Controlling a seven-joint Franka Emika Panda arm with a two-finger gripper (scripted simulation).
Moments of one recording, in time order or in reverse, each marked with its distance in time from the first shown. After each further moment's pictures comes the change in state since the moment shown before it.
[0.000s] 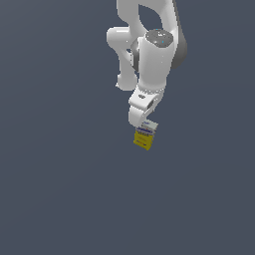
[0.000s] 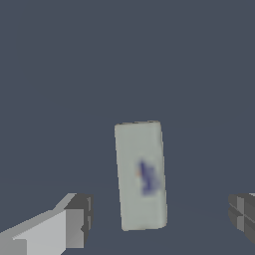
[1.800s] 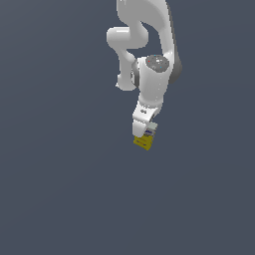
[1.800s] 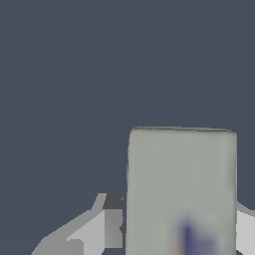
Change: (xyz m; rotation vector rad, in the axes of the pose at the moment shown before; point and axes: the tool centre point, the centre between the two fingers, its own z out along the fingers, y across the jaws) arm 0.005 -0.004 0.060 -0.003 0.004 -0.105
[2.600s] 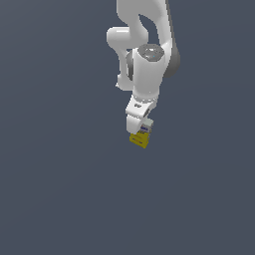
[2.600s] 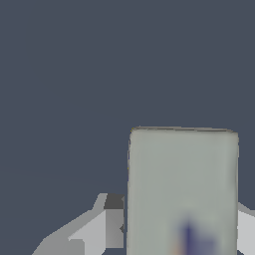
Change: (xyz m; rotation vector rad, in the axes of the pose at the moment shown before) arm -0.017 0.015 -0.030 0.002 0.000 -0.001
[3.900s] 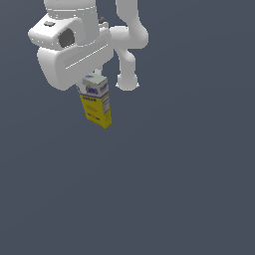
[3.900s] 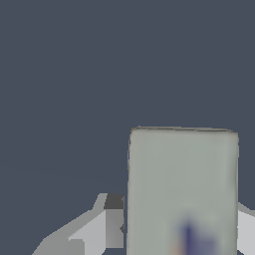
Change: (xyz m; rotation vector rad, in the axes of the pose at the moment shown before) arm -0.121 0.116 -0.216 -0.001 0.001 0.001
